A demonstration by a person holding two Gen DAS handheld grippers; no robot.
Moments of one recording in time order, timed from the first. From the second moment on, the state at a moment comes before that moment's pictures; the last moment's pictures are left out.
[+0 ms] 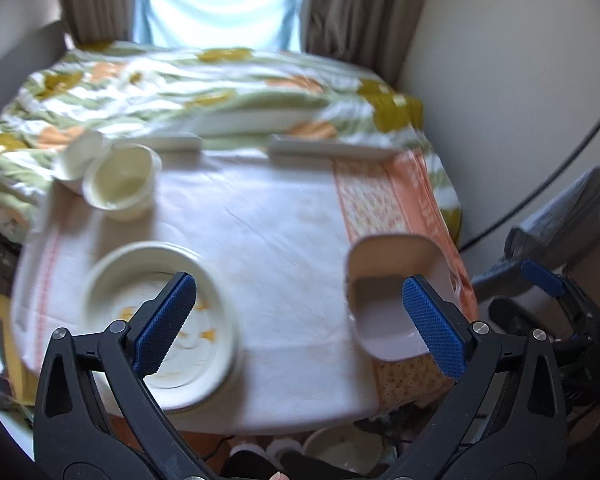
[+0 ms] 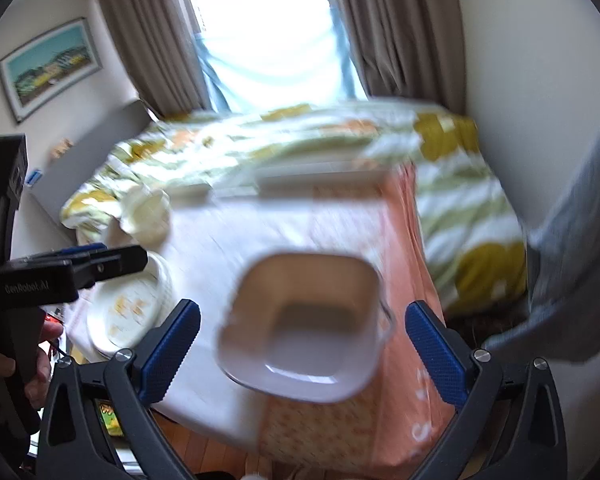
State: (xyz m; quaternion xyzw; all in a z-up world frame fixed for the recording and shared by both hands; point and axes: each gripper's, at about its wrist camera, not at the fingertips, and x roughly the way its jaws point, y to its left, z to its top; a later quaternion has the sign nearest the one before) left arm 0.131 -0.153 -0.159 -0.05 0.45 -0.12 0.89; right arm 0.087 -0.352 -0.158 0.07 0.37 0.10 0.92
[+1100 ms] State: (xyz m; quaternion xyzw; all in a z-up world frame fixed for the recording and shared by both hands) left arm 0.333 0.110 -0.273 -0.15 0.55 -0.11 0.82; right arm 0.347 -0.094 -0.252 0.11 0.55 0.14 0.82
